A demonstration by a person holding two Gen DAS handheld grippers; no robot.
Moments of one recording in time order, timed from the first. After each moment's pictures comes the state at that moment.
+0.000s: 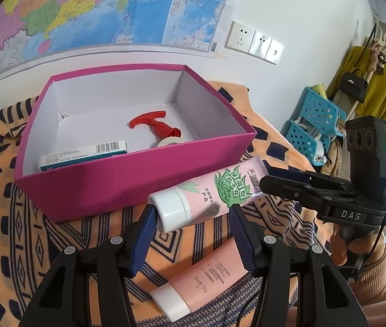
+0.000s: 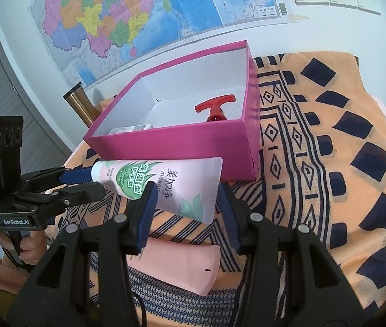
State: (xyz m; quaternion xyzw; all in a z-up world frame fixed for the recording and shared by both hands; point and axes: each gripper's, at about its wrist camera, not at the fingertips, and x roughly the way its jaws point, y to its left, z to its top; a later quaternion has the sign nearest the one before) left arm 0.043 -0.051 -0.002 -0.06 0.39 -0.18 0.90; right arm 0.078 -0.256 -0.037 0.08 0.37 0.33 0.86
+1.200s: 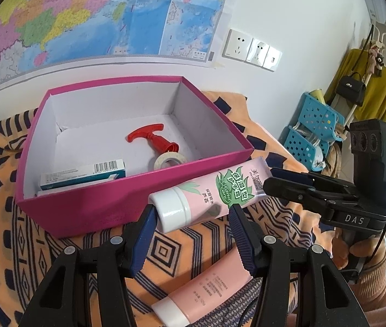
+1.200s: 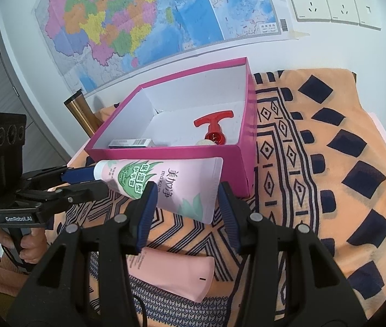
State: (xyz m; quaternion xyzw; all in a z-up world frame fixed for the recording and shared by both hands) left arm 0.051 -0.052 0.009 -0.06 0.38 -0.18 0.91; right arm 0.082 -0.260 -0.020 0.07 0.34 0.33 0.88
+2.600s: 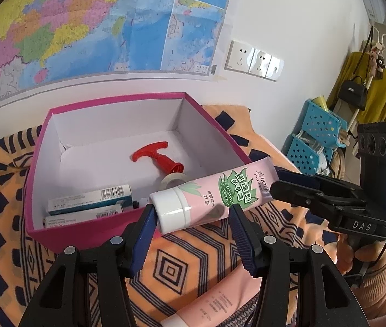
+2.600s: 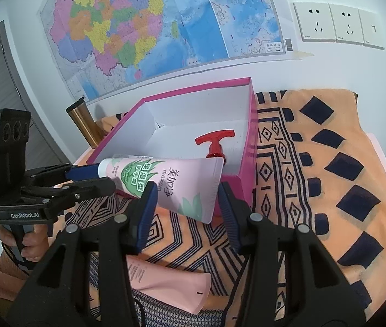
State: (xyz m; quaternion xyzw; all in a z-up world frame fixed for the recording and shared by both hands) left arm 0.066 -0.051 0.025 -0.04 0.36 -0.17 0.92; right arm 0.090 -0.258 -0.004 0.06 0.32 0.34 0.89
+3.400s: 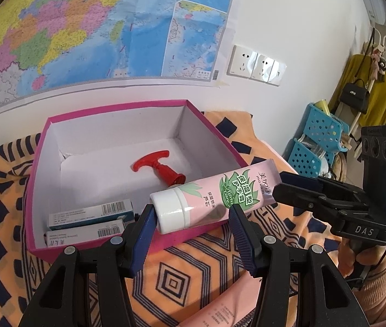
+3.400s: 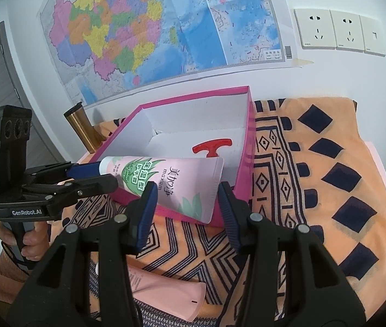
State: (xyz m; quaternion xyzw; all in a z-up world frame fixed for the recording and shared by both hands) left arm 0.080 -0.052 0.031 -0.05 0.35 -0.17 0.92; right arm 0.101 -0.259 0.003 0.05 0.31 0.33 0.89
